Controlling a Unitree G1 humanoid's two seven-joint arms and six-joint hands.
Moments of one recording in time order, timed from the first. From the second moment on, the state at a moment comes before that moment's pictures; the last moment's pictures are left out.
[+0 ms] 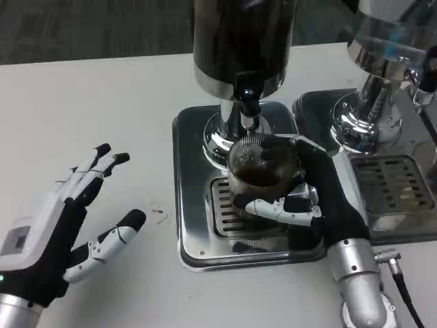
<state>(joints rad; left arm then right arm) 0.08 0.53 -0.02 0.46 0.58 -0.76 0.39 -0.21 -0.06 0.16 0.57 -0.35 -0.46 -0.29</state>
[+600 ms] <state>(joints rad) 0.07 0.53 -0.06 0.48 0.58 -0.76 0.39 -0.10 -0.09 0.16 0.36 -0.34 -0.36 -0.19</state>
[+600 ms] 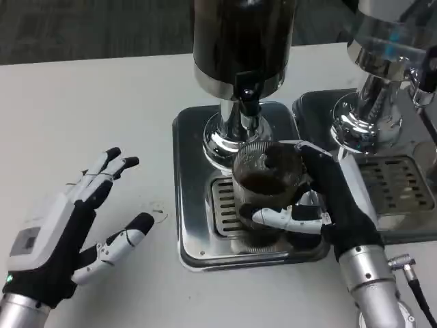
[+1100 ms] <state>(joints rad) 0.06 0.54 -0.07 0.48 0.60 -0.77 0.39 0.03 -0.11 0.15 0.17 -0.32 -0.33 -0.13</state>
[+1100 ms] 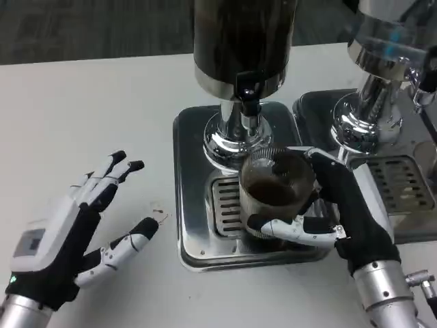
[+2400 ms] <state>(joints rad) 0.22 0.70 -0.09 0.26 0.73 -0.74 0.36 0.22 -0.15 0.17 -0.13 -0.33 -0.29 0.02</state>
